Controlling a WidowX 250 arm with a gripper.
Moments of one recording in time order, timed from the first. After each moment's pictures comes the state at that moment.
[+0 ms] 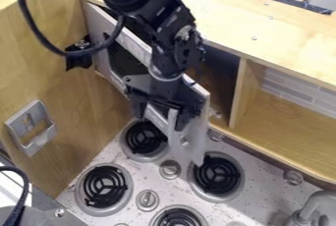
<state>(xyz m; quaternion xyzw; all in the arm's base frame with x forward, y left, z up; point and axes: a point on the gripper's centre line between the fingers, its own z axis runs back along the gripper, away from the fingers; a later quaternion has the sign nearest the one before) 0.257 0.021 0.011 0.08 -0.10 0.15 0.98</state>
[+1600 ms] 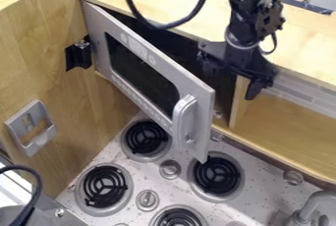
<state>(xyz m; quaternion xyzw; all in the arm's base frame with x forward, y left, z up) 0.339 -0.042 0.027 0.05 -0.16 0.05 0.98</state>
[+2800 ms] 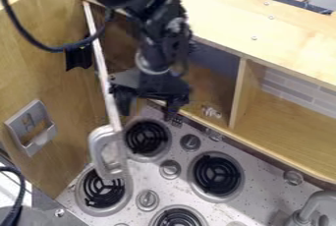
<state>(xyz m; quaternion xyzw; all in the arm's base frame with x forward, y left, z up) 0.248 0.045 0.017 0.09 -0.11 0.27 0.95</state>
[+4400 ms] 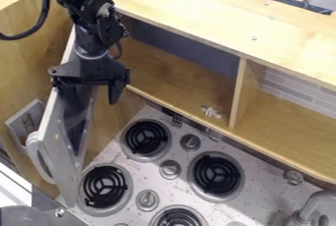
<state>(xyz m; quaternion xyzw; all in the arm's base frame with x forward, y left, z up) 0.223 0.134 0.010 0.13 -0.08 0.38 0.91</state>
